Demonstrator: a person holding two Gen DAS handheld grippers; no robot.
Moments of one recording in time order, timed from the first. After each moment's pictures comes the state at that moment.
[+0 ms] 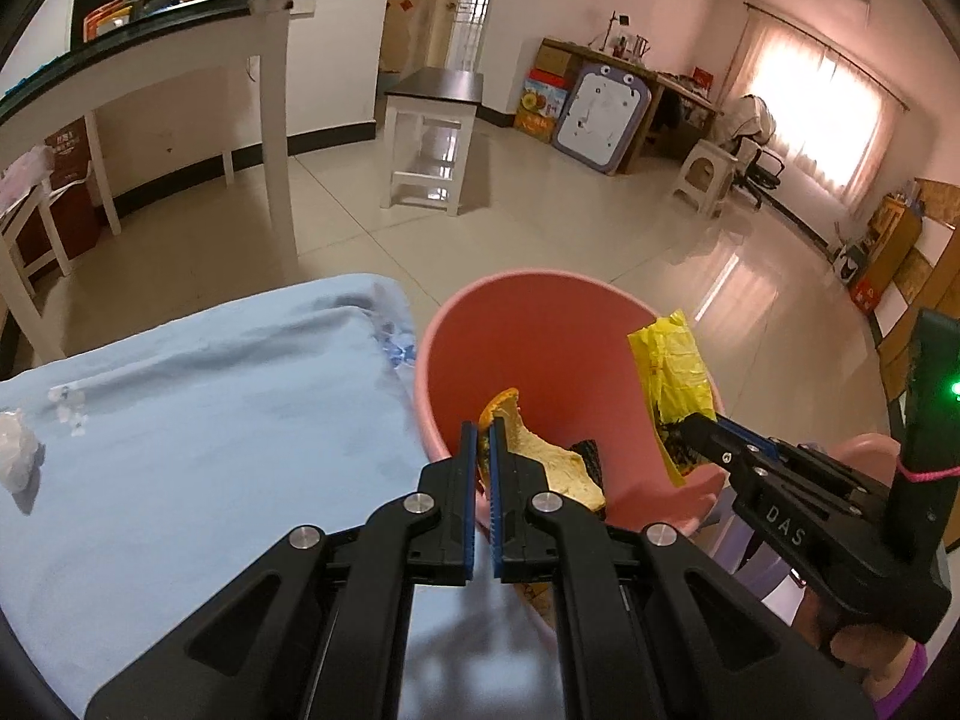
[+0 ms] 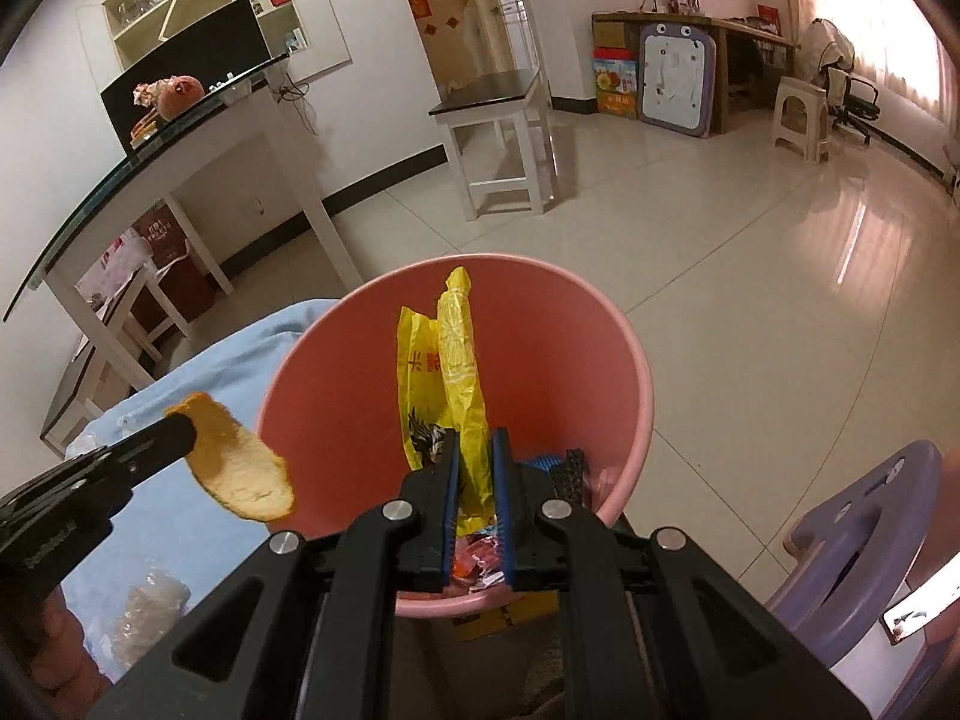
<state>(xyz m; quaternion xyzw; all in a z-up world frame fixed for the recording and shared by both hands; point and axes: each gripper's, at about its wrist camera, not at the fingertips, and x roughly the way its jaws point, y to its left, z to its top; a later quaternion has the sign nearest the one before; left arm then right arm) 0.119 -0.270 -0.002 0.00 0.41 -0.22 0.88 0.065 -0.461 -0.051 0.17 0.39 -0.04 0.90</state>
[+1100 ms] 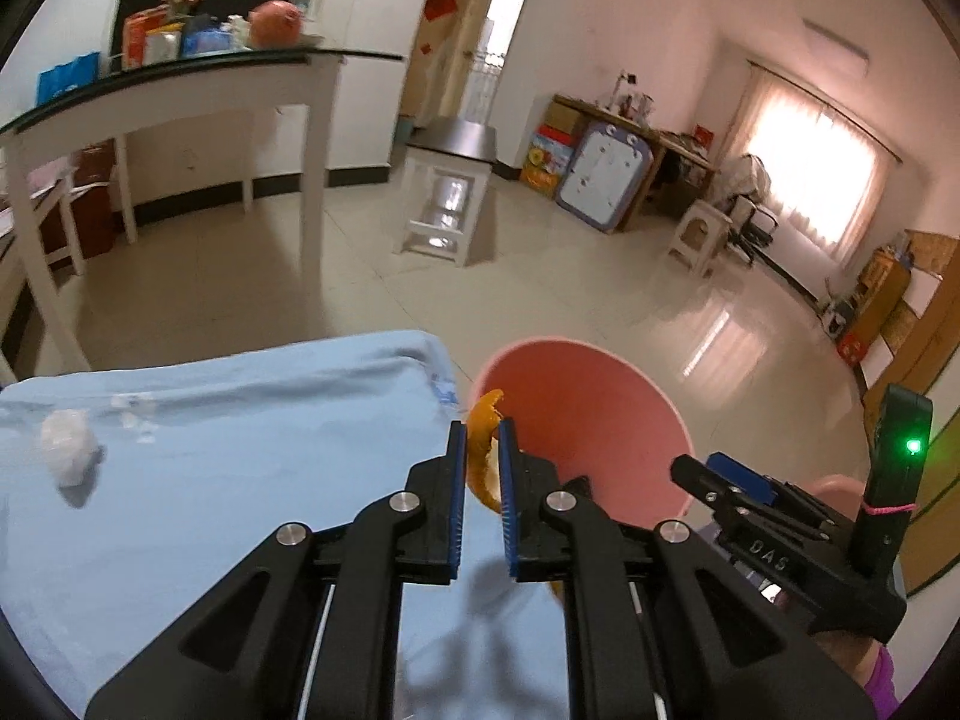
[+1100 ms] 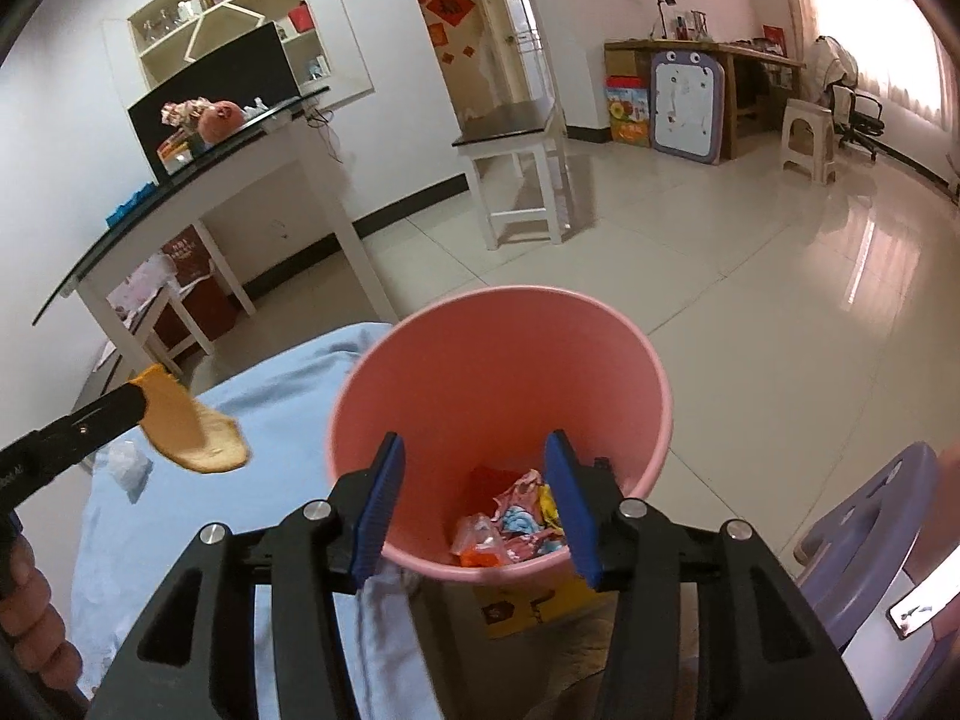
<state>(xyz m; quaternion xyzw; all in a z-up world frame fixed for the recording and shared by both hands) 0.090 -0.194 0.052 -0.05 0.36 -0.21 0.91 0.028 -0.434 -0.014 0.18 0.35 -0.03 0.92</state>
